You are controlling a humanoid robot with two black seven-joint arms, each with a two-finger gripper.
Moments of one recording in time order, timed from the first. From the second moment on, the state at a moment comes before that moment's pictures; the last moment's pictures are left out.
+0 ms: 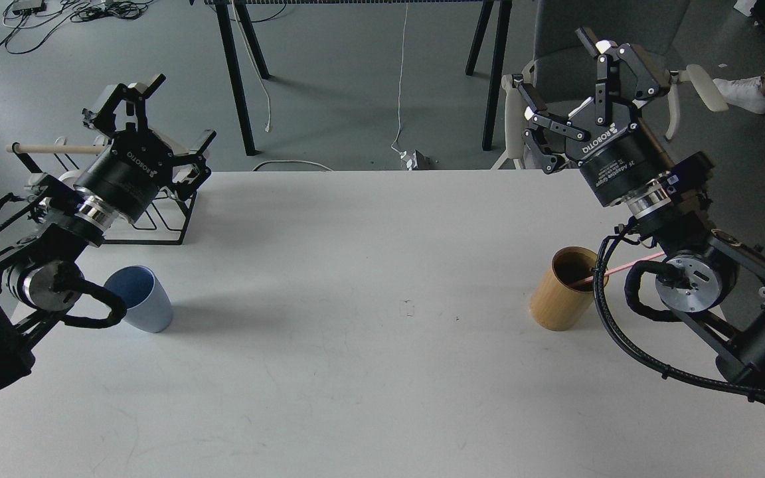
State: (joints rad) left arm -0.65 0.58 -0.57 -0.93 0.07 -0.49 -0.49; right arm 0.58 -0.52 0.75 1.38 -0.20 0.17 0.49
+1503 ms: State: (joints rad) left arm -0.78 1.30 -0.34 -1.29 1.14 -0.46 -0.49; right arm 0.57 -0.53 0.79 1.35 -0.20 0.18 0.49
